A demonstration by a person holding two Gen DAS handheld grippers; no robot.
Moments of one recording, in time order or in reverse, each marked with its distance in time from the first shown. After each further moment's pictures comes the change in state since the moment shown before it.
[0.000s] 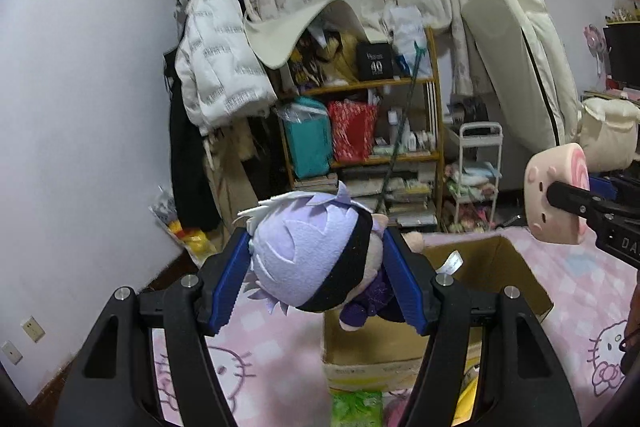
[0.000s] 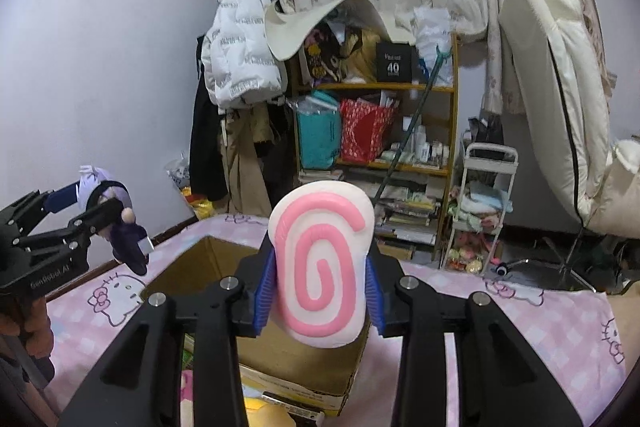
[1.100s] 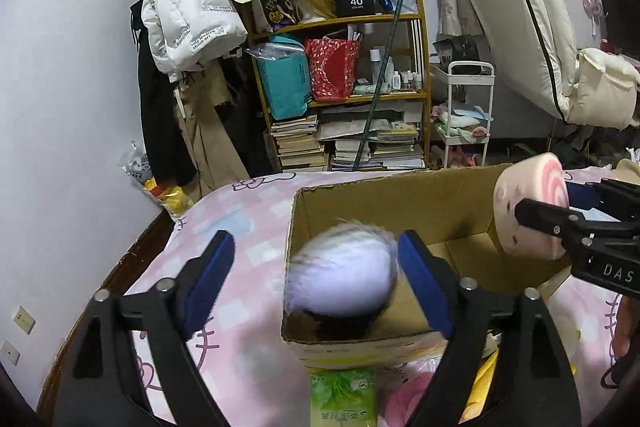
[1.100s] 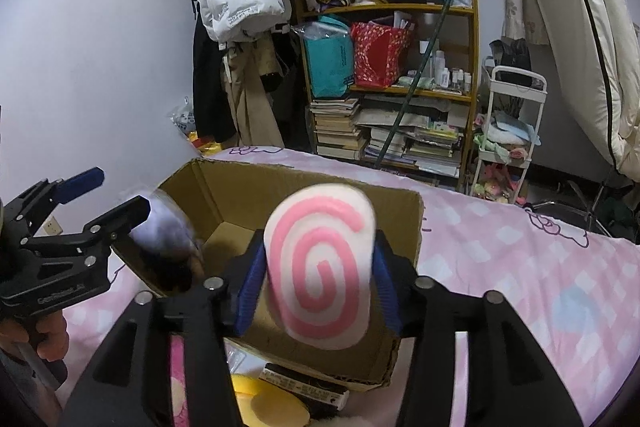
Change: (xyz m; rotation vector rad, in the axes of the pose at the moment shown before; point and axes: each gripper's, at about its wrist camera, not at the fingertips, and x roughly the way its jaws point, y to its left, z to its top) left arm 0.061 -0.020 -0.044 0.043 0.174 -0.049; right arm 0.066 -0.003 -0.050 0.051 0.220 0.062
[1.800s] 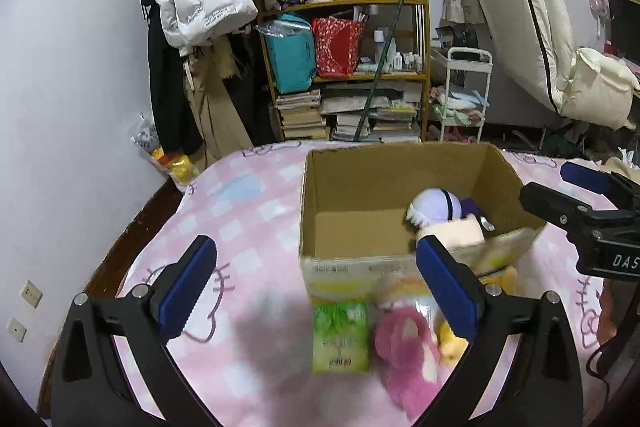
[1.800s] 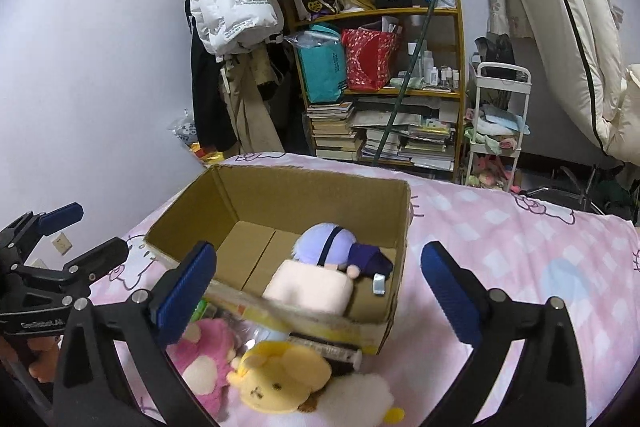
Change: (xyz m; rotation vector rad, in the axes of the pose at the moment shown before) left arm -0.062 0.007 -0.010 -0.039 0.116 -0.006; right arm -0.046 0.010 -0.007 0.058 -0.013 -0.006
